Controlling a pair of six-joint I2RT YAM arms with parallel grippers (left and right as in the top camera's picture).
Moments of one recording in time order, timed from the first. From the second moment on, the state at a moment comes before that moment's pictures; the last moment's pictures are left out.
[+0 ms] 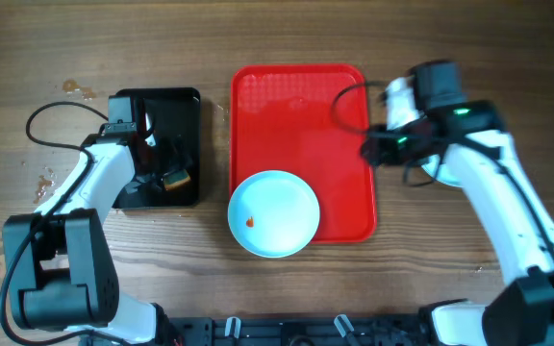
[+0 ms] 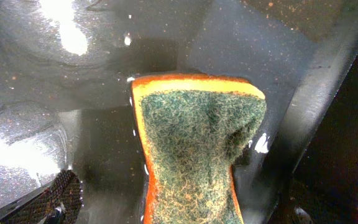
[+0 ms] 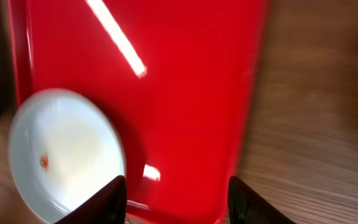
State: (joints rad) left arm 0.06 1.70 0.96 -0.57 0.08 -0.36; right arm 0.22 1.55 1.20 -0.98 -0.26 0.13
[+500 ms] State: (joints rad) left arm 0.06 1.70 0.96 -0.57 0.08 -0.36; right arm 0.49 1.64 0.87 -0.67 -0.31 0.23
